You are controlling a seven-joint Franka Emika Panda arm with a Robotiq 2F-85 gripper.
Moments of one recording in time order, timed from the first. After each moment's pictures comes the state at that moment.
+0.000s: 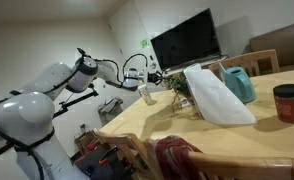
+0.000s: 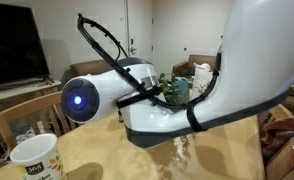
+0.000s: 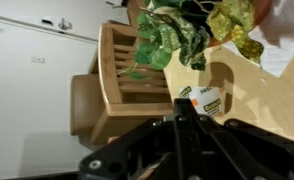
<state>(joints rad) 0.80 1.18 -0.46 -1.00 -0.92 2.25 0.05</state>
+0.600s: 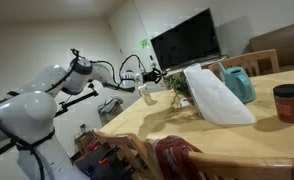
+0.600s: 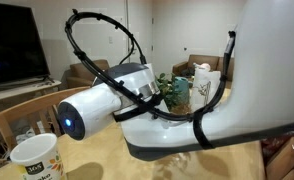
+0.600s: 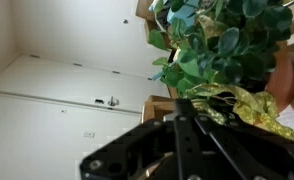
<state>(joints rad) 0.91 1.18 -0.58 -1.07 -0.93 1.89 0.24</state>
